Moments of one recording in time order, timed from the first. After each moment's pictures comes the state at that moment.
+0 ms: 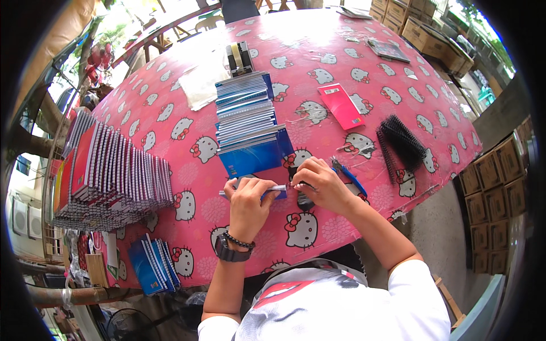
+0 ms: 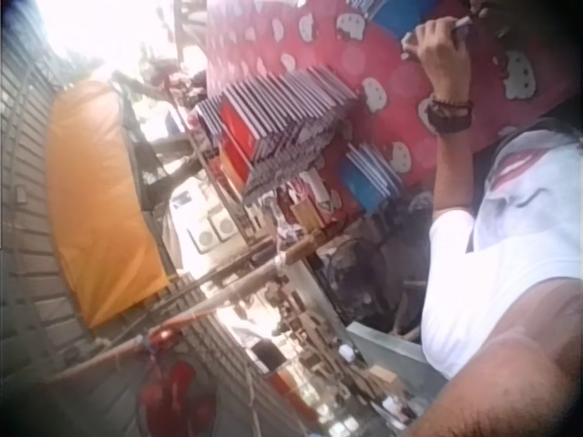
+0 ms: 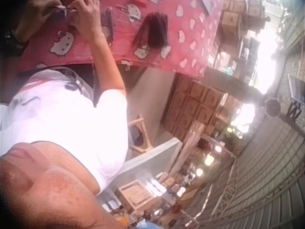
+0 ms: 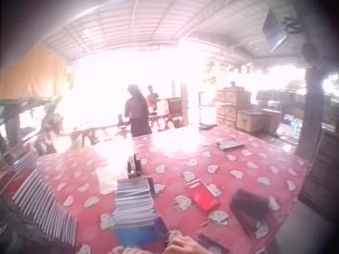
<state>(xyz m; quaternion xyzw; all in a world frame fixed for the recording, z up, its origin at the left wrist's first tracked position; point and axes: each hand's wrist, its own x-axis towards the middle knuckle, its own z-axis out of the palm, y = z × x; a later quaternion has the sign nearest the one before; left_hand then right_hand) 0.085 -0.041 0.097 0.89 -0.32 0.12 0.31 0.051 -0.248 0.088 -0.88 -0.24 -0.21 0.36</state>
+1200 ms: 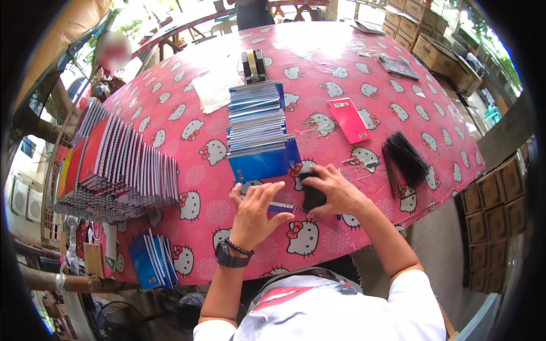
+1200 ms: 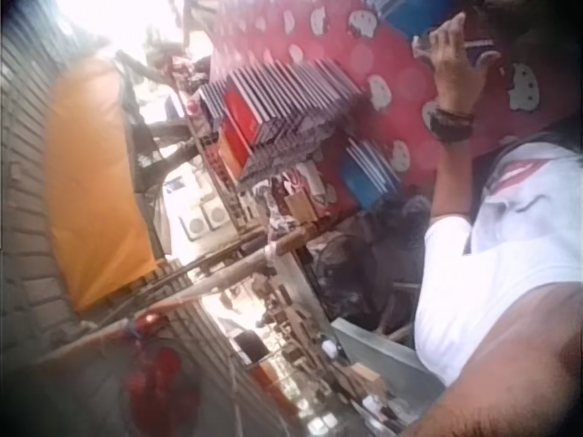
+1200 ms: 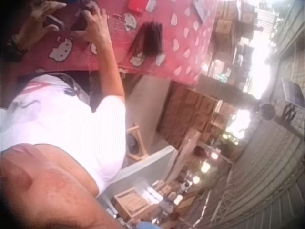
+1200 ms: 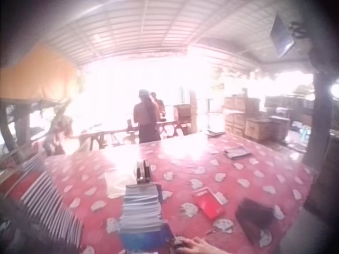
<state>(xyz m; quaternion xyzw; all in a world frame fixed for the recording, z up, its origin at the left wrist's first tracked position) 0.074 -0.036 0.103 0.87 -0.35 0.16 0.31 0.054 -0.284 0.078 -0.95 -0.22 -0.01 0.21</state>
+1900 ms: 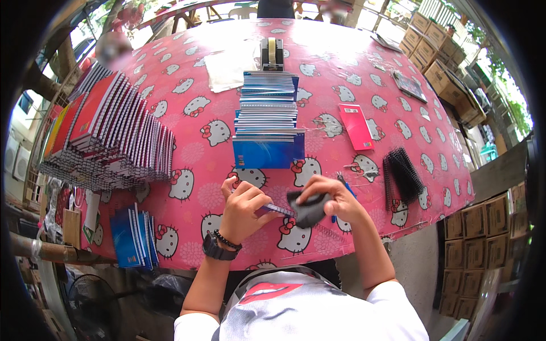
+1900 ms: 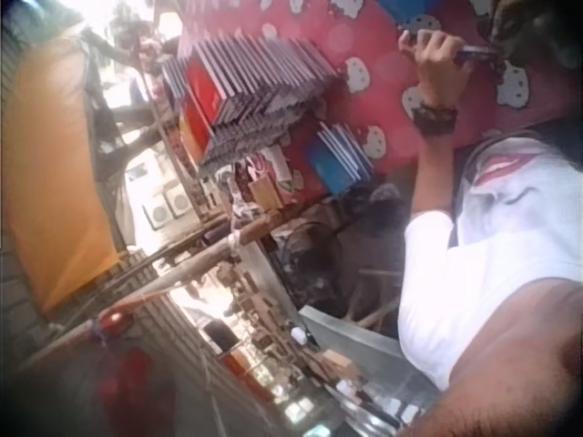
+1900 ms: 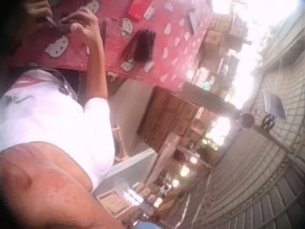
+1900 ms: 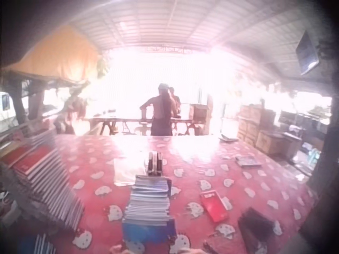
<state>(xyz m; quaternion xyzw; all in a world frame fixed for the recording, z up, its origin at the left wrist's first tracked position) 0.071 -0.016 0.080 0.86 -0.35 0.18 0.33 0.050 -0.263 0.108 -0.71 -0.23 0.08 0.66</state>
